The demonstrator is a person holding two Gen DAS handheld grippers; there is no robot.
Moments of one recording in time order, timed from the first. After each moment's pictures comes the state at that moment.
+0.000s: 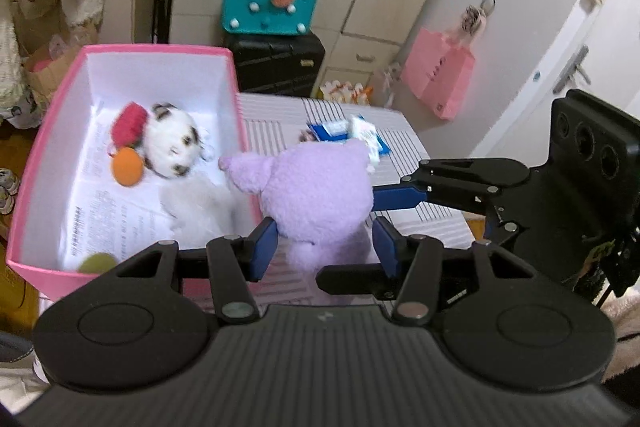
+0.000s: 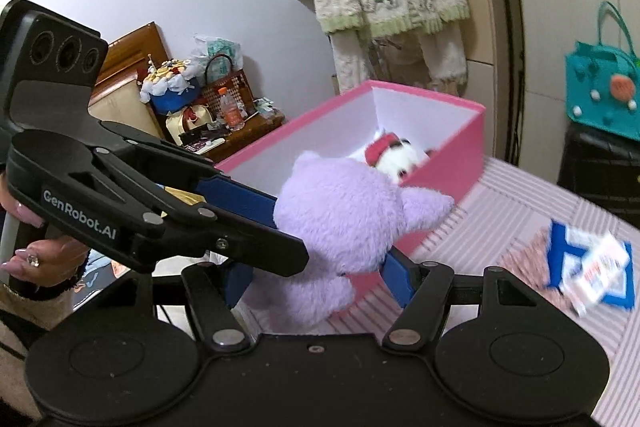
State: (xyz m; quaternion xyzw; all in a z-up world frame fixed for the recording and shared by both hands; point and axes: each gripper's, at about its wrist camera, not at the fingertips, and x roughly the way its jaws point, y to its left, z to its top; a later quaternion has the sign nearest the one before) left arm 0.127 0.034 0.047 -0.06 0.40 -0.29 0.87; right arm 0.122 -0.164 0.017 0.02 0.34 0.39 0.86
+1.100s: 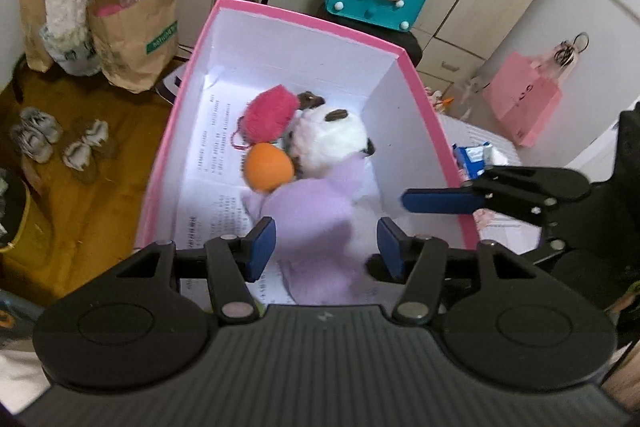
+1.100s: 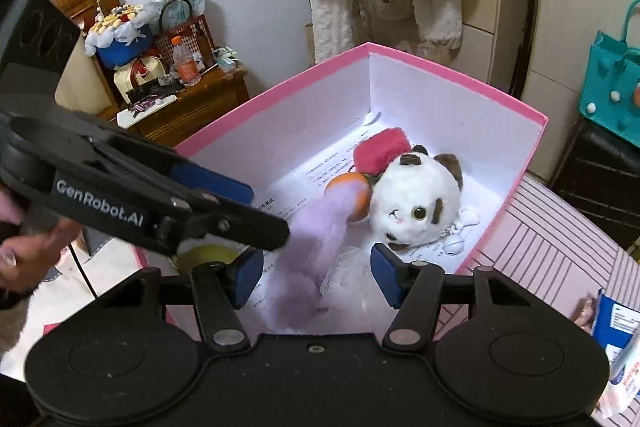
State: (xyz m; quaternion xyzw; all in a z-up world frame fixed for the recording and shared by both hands) left arm 0.227 0.130 -0.013 -0.09 0.45 -0.20 0.86; right arm 0.222 -0.061 -0.013 -0.06 0.40 0.34 0.85
